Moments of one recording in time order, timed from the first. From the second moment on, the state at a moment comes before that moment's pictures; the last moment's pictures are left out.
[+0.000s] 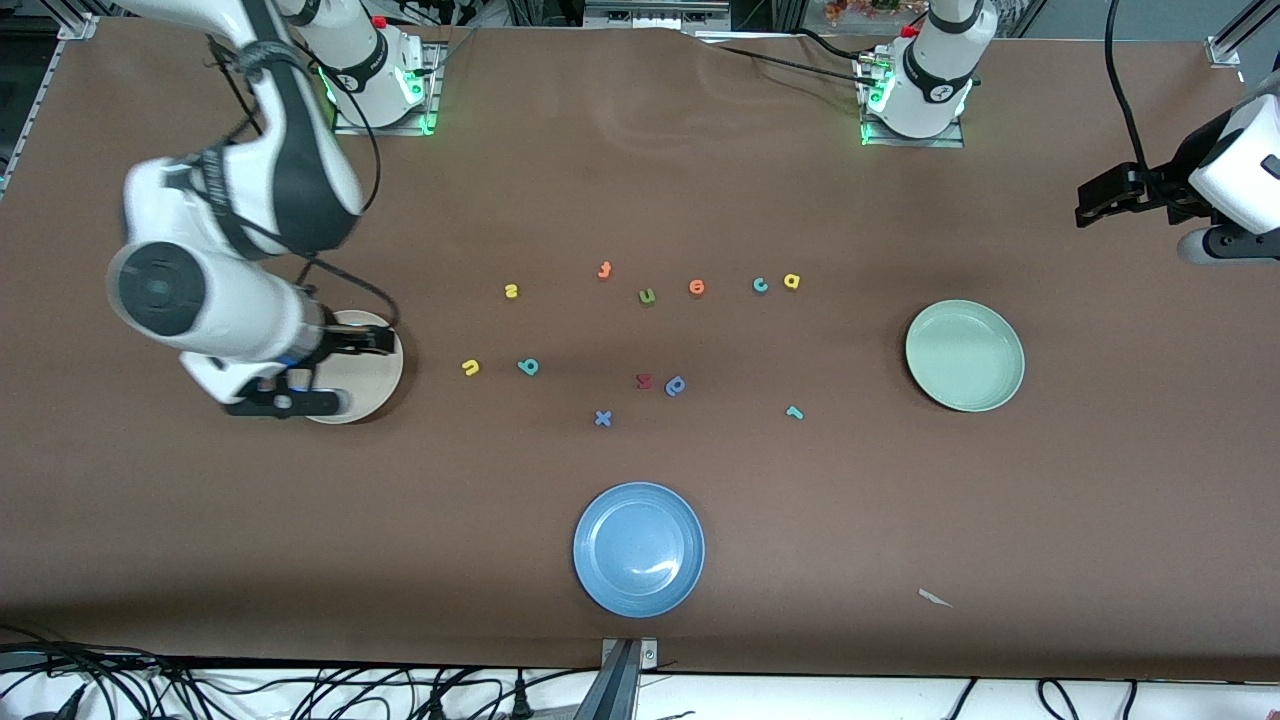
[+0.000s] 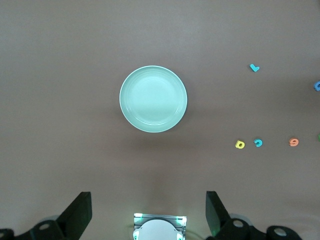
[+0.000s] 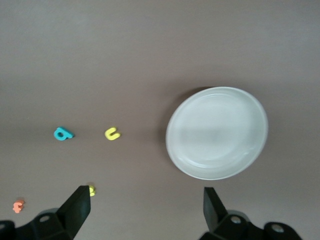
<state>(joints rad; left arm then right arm) -0.08 0.07 0.03 -1.46 0.02 1.33 -0.07 0.38 0.44 -0.11 -1.50 0.03 1.72 0.24</state>
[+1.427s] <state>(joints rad) -0.08 0.07 0.04 -1.46 0.02 1.33 -0.07 0.47 0.45 0.09 -2.05 0.06 2.29 0.43</state>
